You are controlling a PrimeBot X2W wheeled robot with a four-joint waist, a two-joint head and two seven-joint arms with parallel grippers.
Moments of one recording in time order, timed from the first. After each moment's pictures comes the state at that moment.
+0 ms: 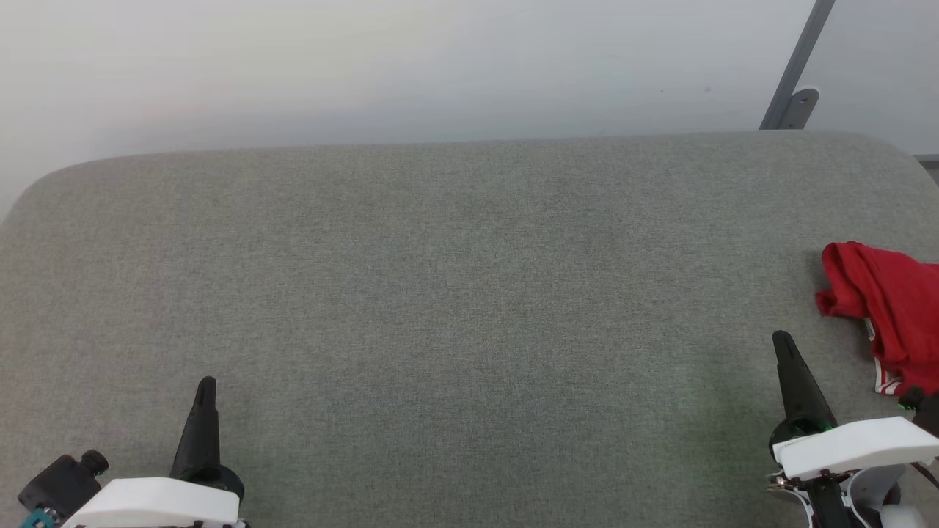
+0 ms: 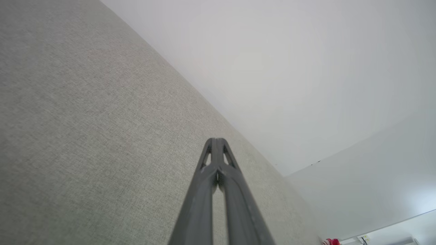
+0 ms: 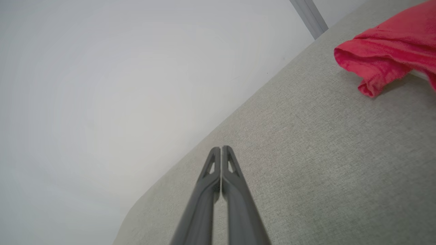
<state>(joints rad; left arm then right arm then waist) 0.02 0.12 0.05 0.17 -0.96 -0.13 -0.10 -0.05 -0.12 -0.05 0.20 0.95 0.13 -0.03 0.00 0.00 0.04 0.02</state>
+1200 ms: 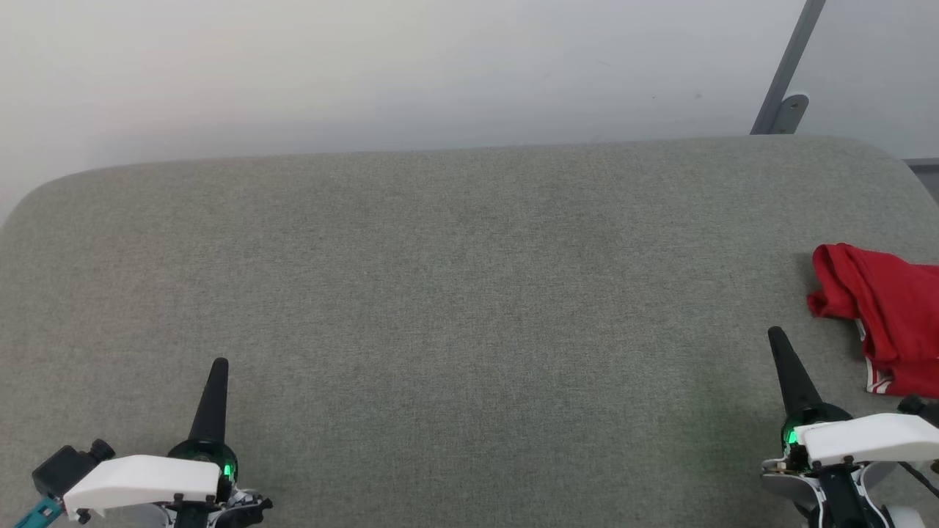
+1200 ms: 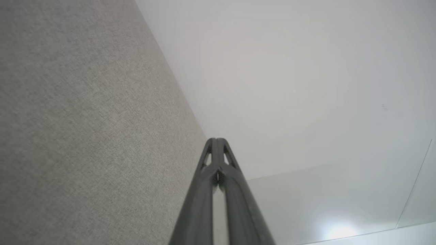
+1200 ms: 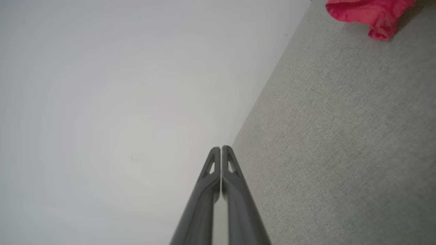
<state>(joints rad) -0.04 0.09 0.07 0.21 -1.30 -0.13 0.00 -0.08 -0.08 -0.08 0.22 1.29 0.13 0.04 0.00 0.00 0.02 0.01</state>
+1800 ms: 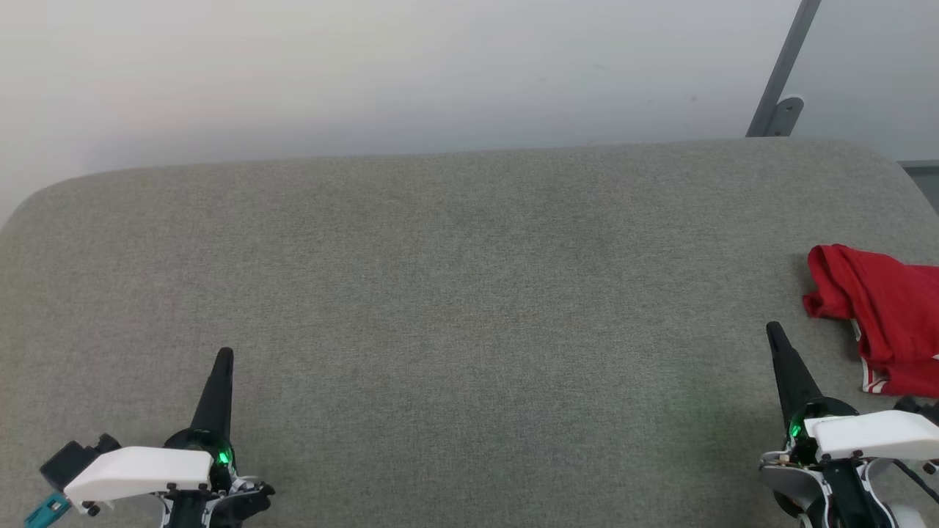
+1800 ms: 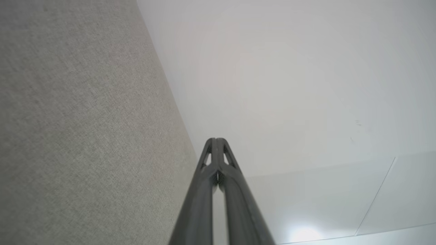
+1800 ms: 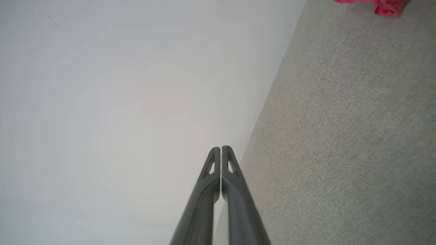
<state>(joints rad) -0.07 0.08 0.08 0.22 -1.45 -0.13 0.05 -0.09 -0.07 -0.10 0.23 1.43 0.13 0.07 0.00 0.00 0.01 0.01</state>
